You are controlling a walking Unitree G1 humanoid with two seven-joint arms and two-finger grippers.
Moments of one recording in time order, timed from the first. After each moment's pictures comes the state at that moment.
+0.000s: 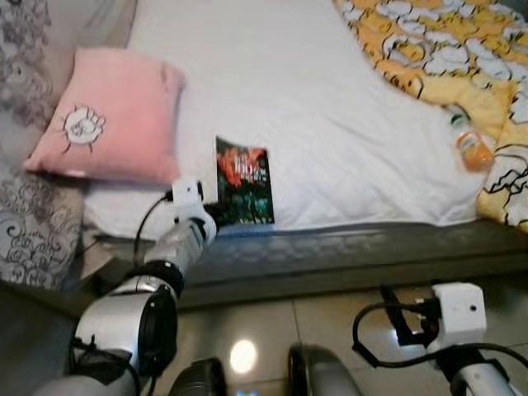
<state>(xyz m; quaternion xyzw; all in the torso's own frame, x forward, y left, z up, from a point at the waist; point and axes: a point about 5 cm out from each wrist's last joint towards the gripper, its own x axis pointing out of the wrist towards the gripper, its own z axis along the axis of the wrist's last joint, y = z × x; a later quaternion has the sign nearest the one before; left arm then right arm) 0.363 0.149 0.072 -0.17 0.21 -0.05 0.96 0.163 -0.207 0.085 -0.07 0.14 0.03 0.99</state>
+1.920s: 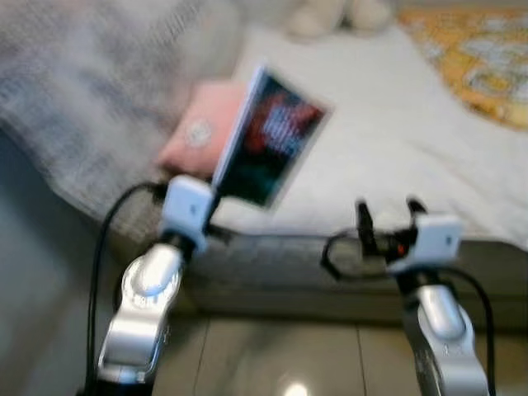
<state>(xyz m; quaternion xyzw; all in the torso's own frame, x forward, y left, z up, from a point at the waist) 0.269 0.132 0.146 0.10 -0.05 -0.15 0.98 0.239 -0.171 0.121 -0.01 -0.07 0.03 1.00</state>
